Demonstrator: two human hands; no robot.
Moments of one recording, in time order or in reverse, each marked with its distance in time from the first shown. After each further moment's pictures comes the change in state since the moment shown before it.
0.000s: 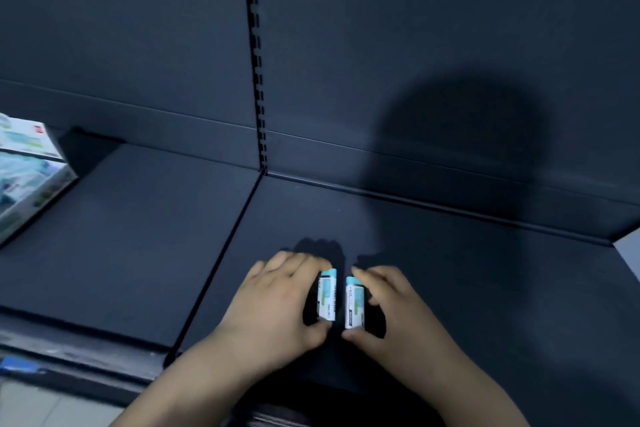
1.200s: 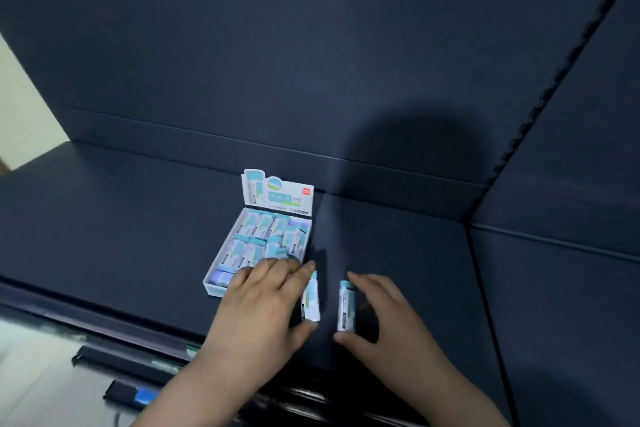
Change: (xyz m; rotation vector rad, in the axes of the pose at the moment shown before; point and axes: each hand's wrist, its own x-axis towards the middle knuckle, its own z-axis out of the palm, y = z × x) left_hand -0.109 -0.330 -0.177 0.308 0.158 -0.005; right_hand 0.152 -0.285 0.204 0.090 0.033 -0.041
